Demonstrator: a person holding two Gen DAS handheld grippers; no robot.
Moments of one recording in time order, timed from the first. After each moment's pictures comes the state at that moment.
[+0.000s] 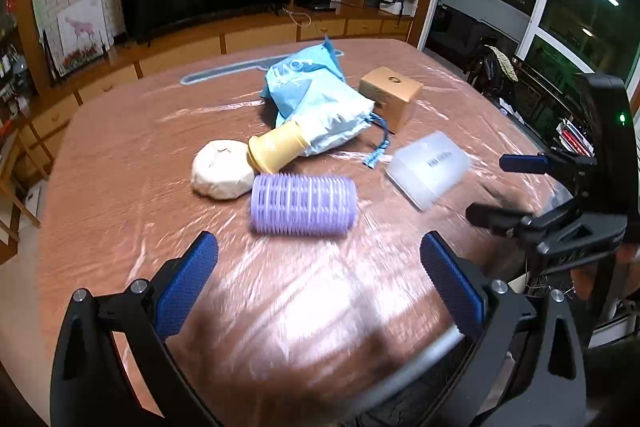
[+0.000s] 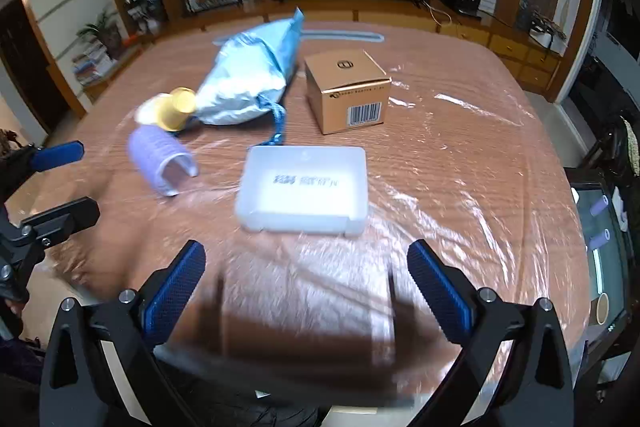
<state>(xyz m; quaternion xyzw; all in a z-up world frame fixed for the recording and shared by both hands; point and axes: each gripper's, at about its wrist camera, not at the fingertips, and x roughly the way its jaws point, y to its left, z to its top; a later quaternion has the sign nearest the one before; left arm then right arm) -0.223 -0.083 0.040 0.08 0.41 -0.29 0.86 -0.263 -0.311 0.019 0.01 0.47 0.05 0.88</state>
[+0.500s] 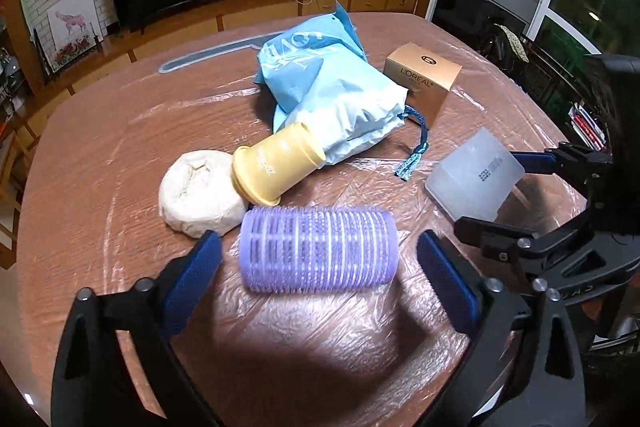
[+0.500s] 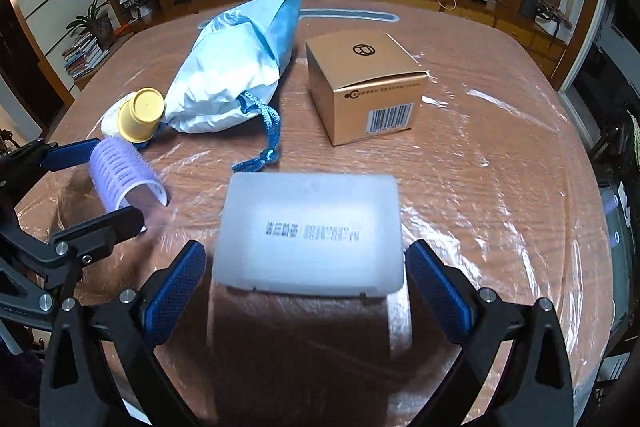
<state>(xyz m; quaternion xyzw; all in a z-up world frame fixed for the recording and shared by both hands) -0.181 -0.110 0.013 0.10 0.44 -0.28 0.85 -0.217 -0.301 -0.004 0.02 0.49 0.05 0.87</state>
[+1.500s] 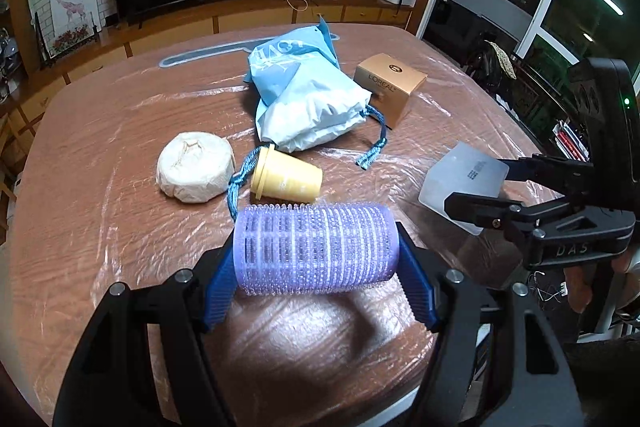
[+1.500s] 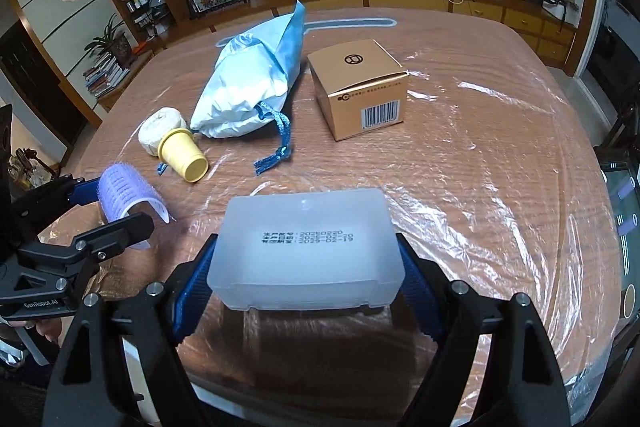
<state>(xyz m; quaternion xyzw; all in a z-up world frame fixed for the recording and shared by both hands) -0.213 -0.102 0.029 0.06 0.44 -0.29 0.85 -0.248 -0.328 0.018 0.07 0.48 0.08 0.87</state>
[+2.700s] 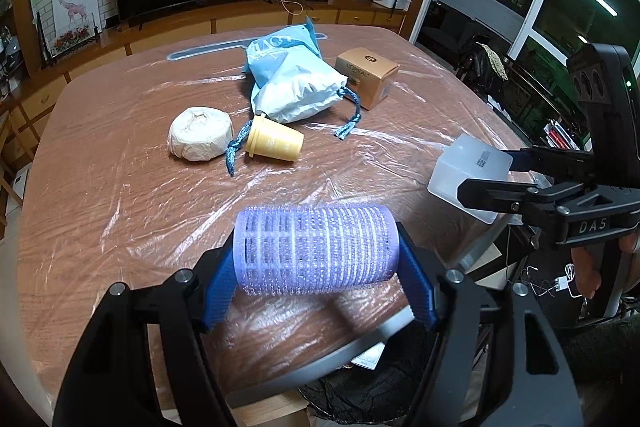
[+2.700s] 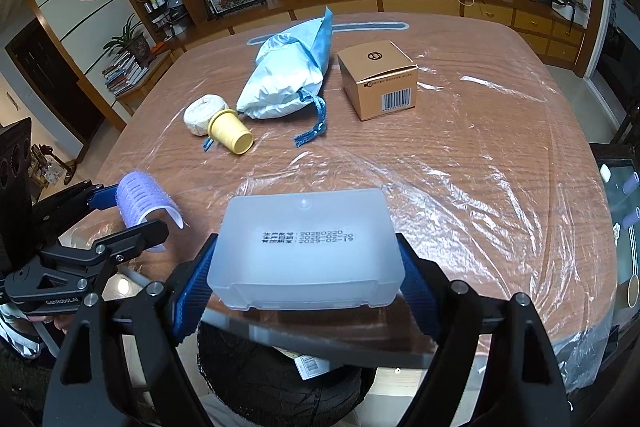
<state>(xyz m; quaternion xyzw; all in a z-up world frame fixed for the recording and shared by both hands) -0.255 -0.086 0.038 0.06 0.43 -0.31 0.85 -0.288 -0.318 0.040 0.07 0.48 0.11 0.87</state>
